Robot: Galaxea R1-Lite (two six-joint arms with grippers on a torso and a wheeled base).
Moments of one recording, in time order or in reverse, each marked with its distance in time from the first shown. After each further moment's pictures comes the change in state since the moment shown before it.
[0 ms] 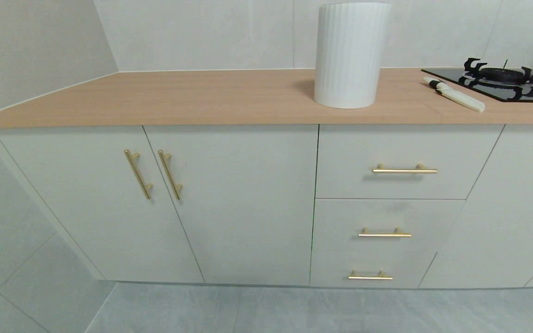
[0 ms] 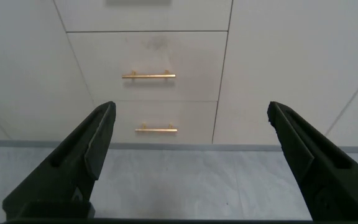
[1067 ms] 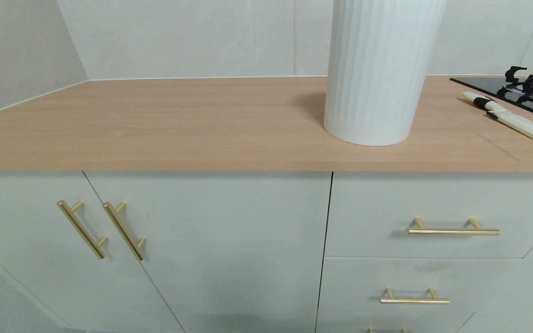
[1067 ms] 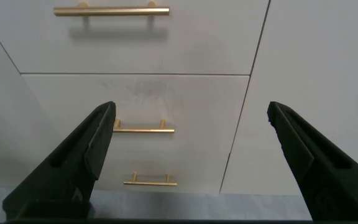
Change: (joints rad) left arm 0.000 0.000 0.000 -0.001 0.000 0.000; right arm 0.000 0.001 0.000 0.000 0.000 0.000
